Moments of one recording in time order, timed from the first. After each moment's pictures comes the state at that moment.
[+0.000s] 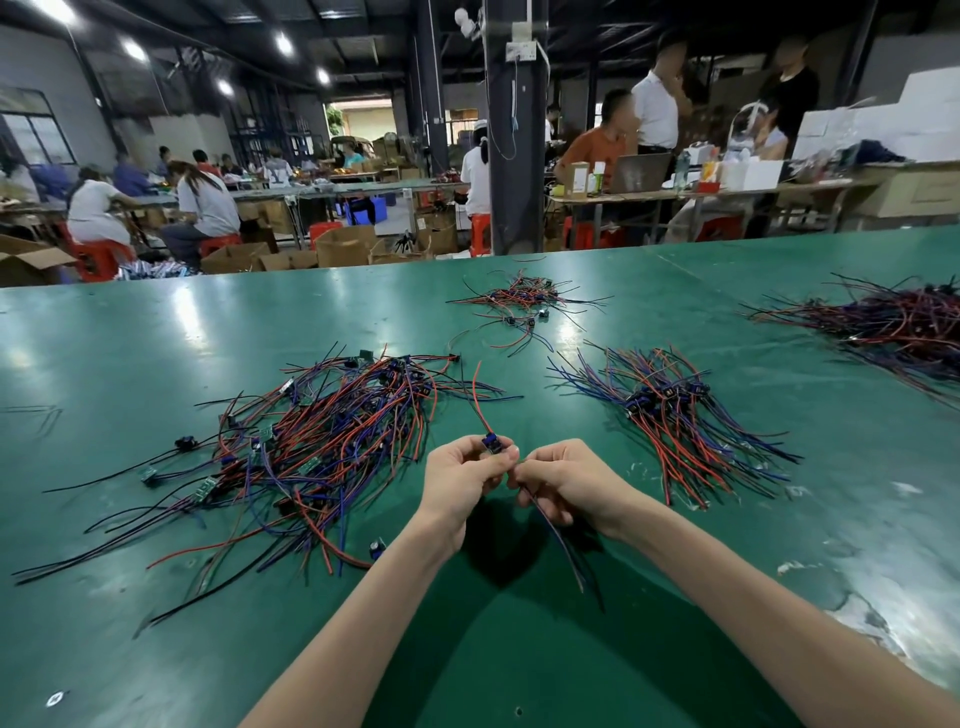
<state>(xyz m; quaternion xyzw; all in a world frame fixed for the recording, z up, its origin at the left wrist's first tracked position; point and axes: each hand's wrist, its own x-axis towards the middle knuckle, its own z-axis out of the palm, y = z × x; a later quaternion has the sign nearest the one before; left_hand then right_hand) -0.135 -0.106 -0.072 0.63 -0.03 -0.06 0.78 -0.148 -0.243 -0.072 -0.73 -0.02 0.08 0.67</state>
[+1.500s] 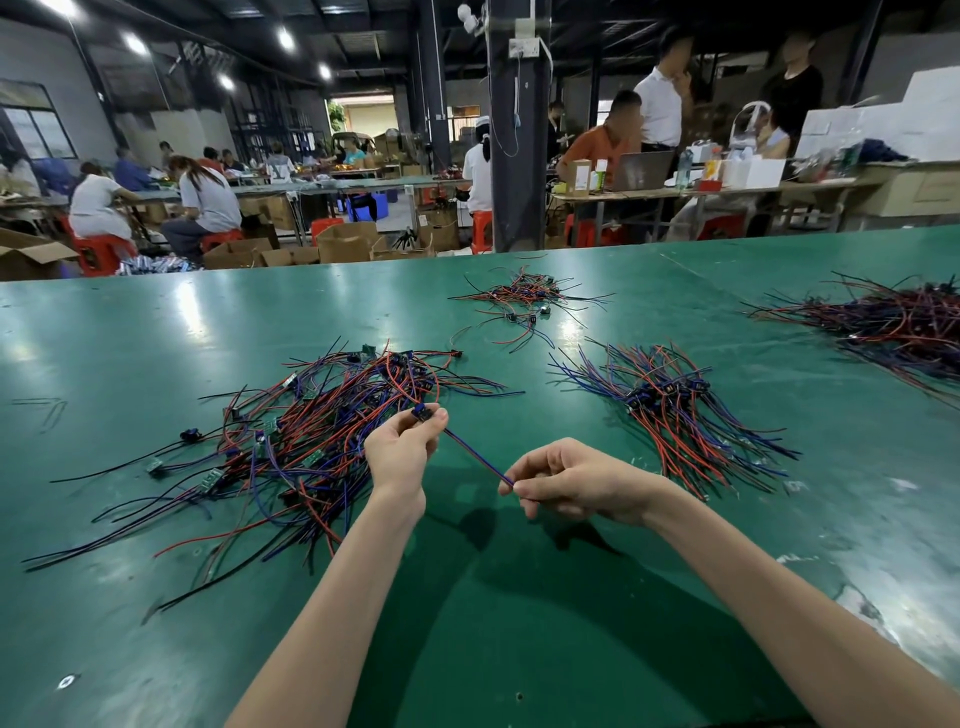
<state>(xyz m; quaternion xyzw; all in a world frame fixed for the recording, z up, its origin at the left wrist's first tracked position) -0.100 -0.068 -0.068 0.59 0.09 0.09 0.80 -0.151 -0.260 -0.061 -0.77 -0.16 0.20 0.58</state>
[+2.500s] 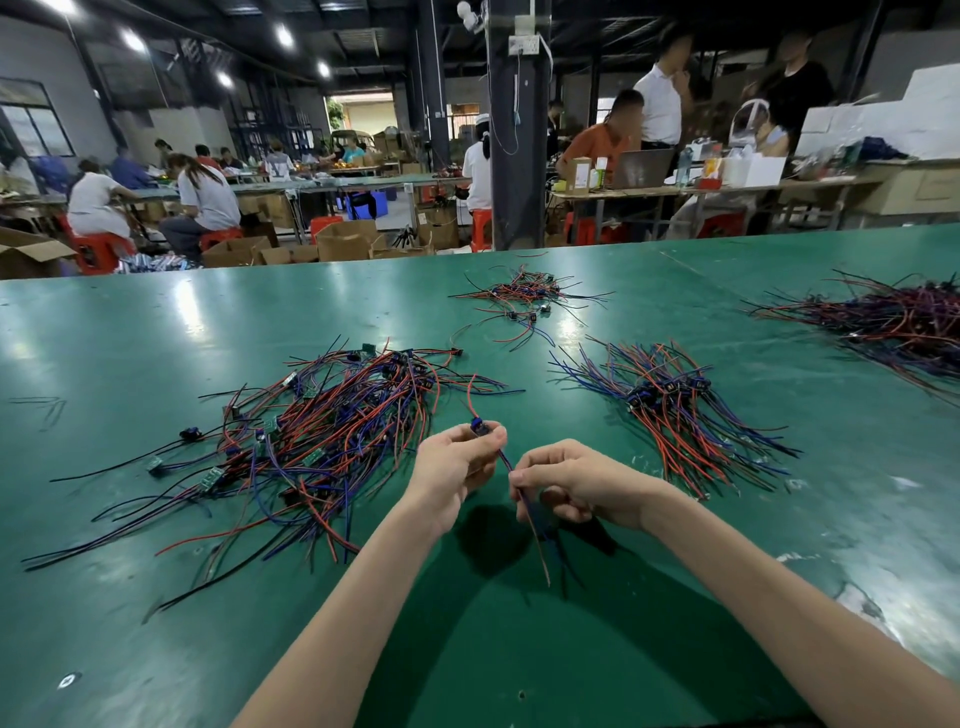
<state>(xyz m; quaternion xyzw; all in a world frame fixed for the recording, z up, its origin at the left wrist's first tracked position) -0.122 -0.092 -0.066 0.59 0.01 -0.12 0.80 -0.153 -0.256 -0.063 -0.76 -0.11 0.20 0.61</state>
